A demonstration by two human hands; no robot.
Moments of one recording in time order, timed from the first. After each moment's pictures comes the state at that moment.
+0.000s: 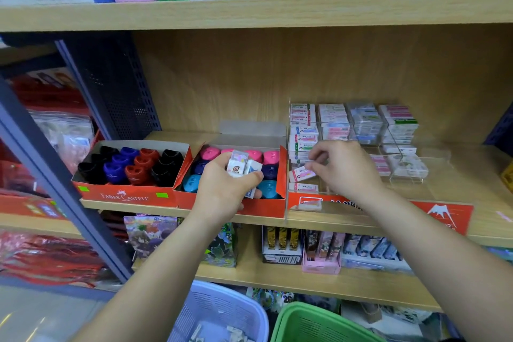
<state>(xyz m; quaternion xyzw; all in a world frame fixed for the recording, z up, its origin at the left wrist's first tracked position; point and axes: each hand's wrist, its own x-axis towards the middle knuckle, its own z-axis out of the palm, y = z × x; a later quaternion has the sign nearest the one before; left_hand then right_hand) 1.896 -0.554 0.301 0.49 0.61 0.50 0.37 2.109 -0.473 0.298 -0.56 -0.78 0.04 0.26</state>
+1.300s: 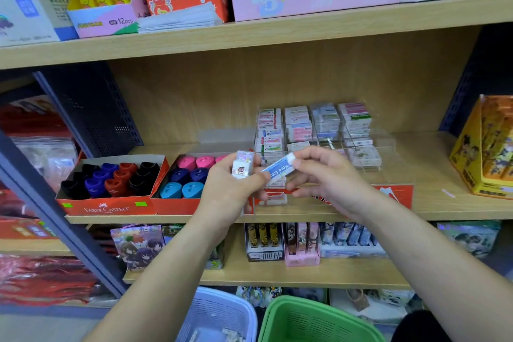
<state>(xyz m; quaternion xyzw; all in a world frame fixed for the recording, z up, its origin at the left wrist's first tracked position) 1.964 -0.580 0.323 0.51 0.52 0.53 0.43 2.149 -0.544 0.315 -0.39 -0.57 0.57 0.45</state>
